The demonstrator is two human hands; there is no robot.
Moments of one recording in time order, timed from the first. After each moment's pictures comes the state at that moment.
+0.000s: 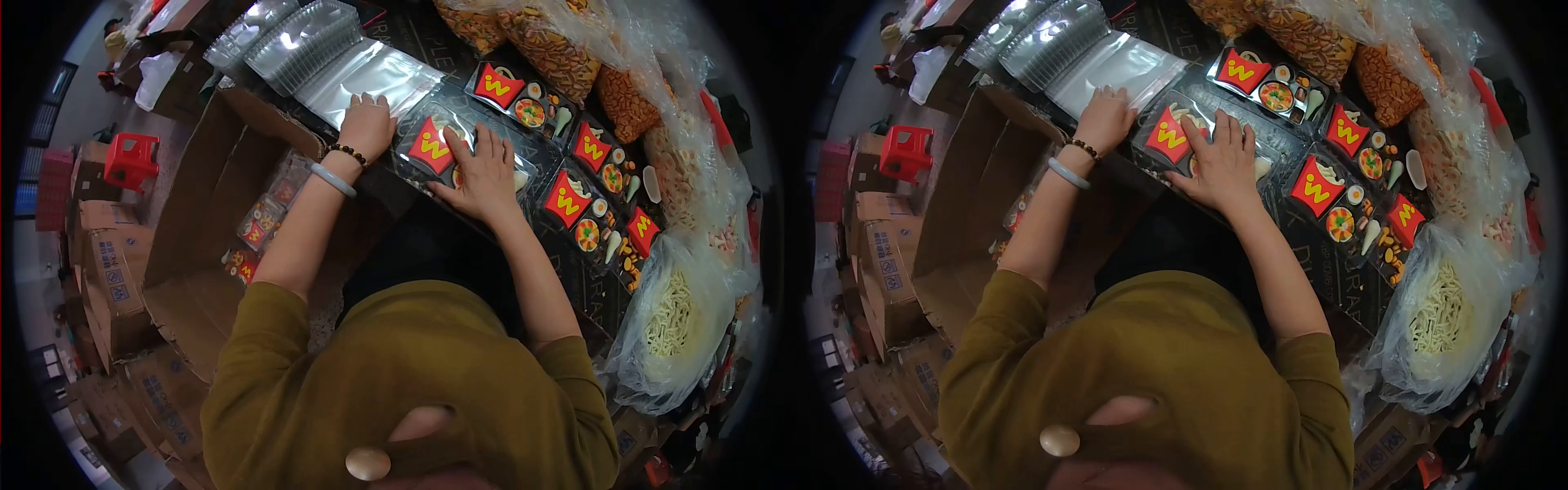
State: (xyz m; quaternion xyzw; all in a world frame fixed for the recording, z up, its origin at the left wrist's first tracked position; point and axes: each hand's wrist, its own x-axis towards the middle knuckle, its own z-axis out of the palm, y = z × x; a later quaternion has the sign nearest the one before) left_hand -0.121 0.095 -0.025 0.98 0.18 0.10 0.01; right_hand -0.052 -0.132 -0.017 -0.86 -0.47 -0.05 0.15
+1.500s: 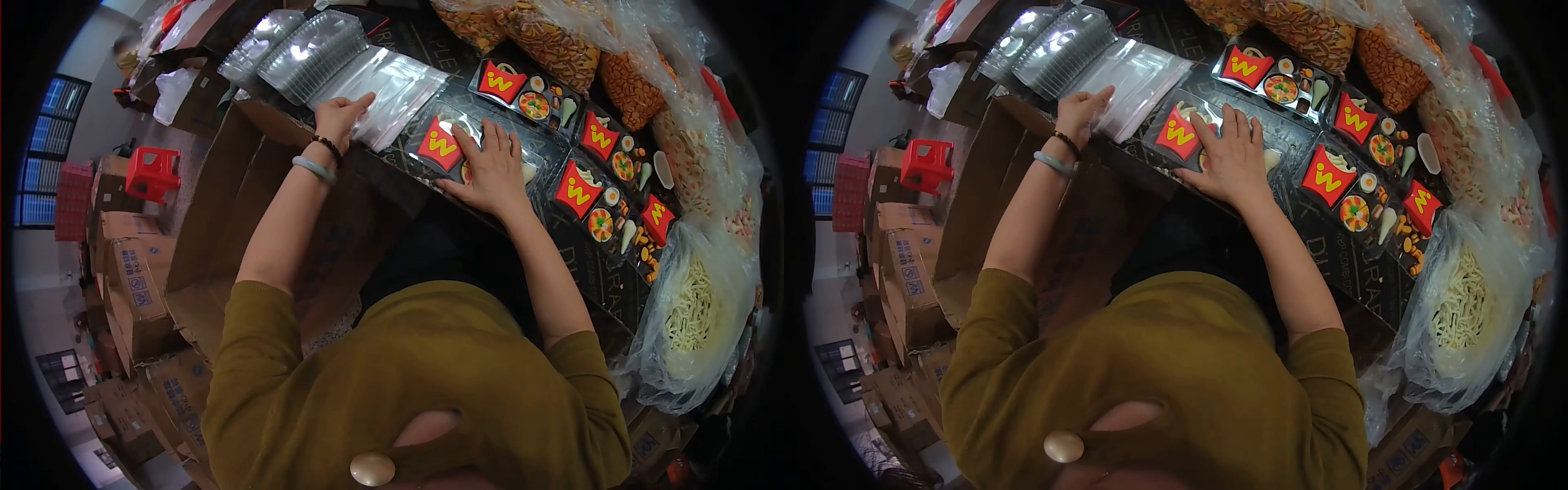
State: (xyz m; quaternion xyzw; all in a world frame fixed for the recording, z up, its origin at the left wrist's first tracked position) left_hand -0.134 0.146 -0.008 0.67 0.39 0.20 0.59; right_hand -0.053 -0.136 -0.018 -0.87 -0.46 -0.05 0.16
